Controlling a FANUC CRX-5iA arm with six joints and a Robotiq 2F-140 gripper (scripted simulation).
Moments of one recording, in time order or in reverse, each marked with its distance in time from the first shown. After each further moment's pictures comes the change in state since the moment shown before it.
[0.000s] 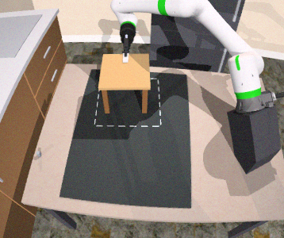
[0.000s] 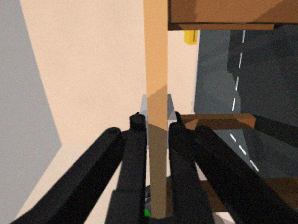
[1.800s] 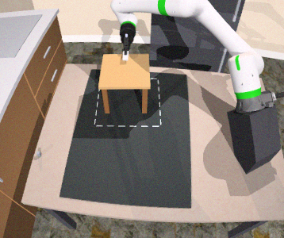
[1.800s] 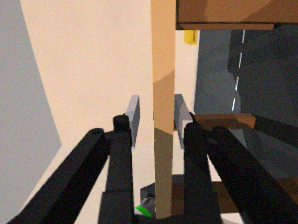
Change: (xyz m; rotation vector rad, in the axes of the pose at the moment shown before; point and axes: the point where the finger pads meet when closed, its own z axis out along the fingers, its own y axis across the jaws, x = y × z) arm 0.000 0.000 -0.001 0.000 0.000 0.000
